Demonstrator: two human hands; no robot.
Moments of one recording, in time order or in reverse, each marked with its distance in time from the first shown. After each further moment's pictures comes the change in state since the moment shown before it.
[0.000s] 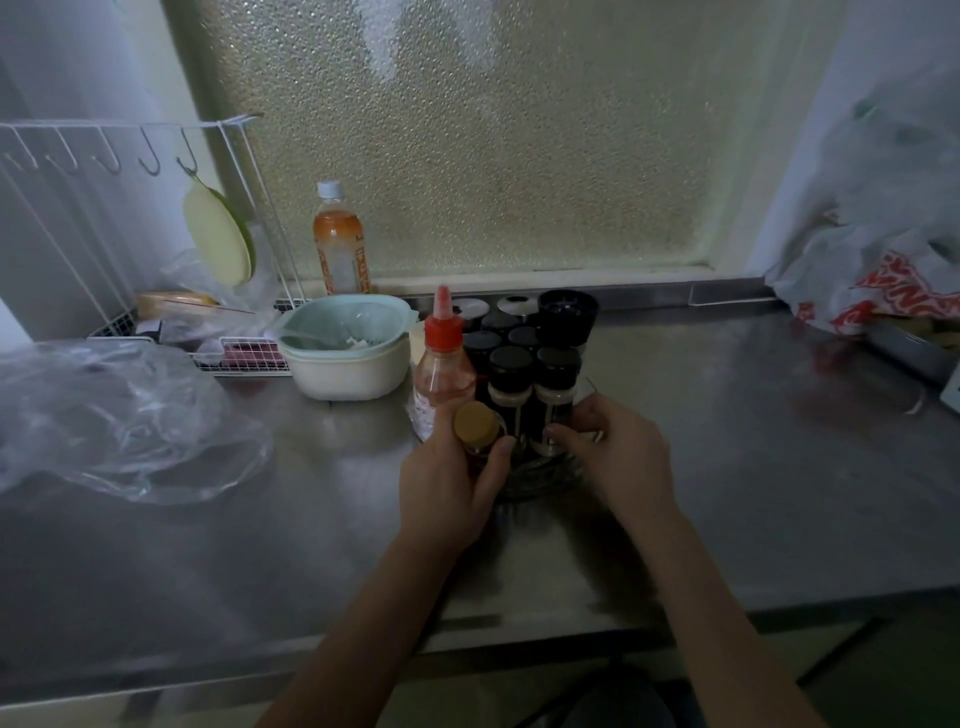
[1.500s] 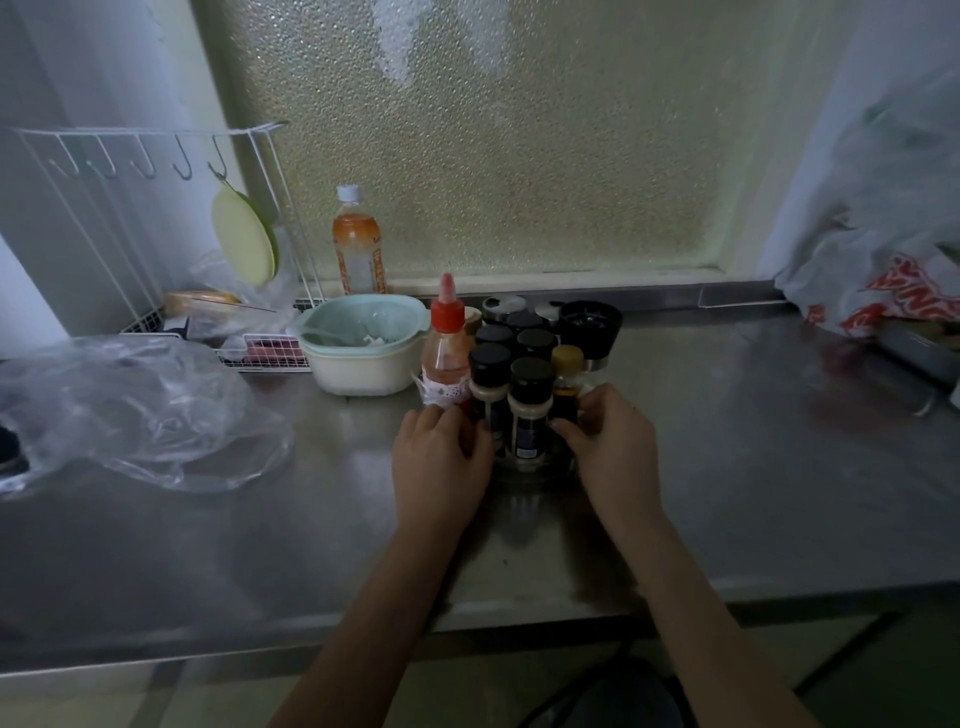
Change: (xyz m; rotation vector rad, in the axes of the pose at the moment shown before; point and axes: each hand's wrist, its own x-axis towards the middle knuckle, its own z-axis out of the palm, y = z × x) left_hand 0.002 -0.029 0.003 0.266 -0.157 -0.247; right_hand -0.010 -0.015 0.011 0.144 0.119 -0.068
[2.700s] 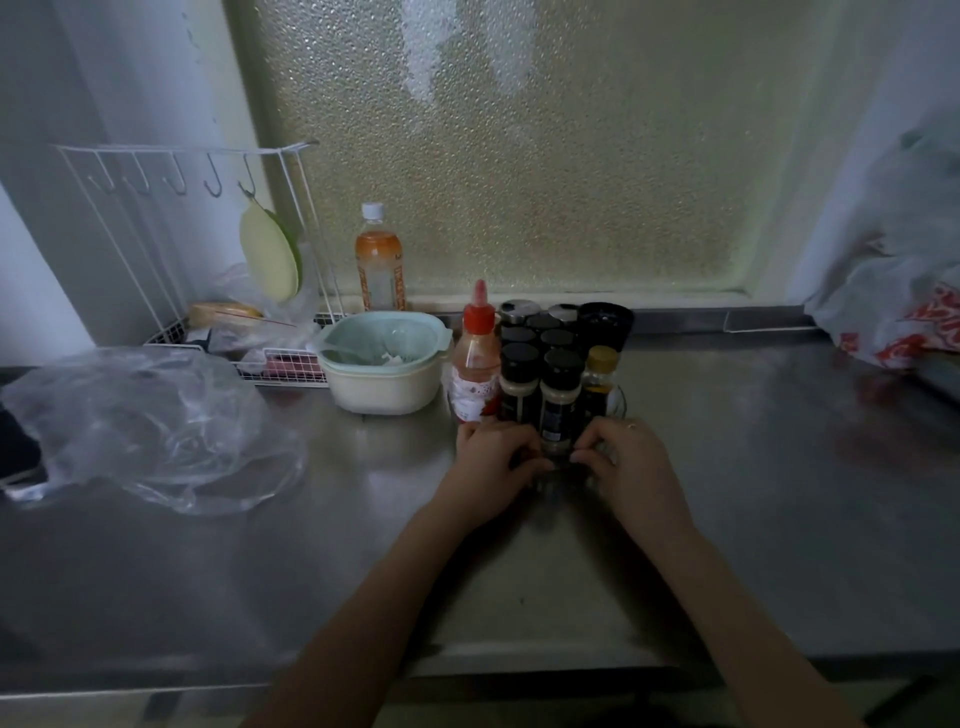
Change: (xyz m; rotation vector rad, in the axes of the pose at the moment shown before) left_hand 0.034 -0.007 0.026 -0.144 -0.355 0.278; right_hand 0.022 0.026 0.006 -0.101 -0.250 -0.196
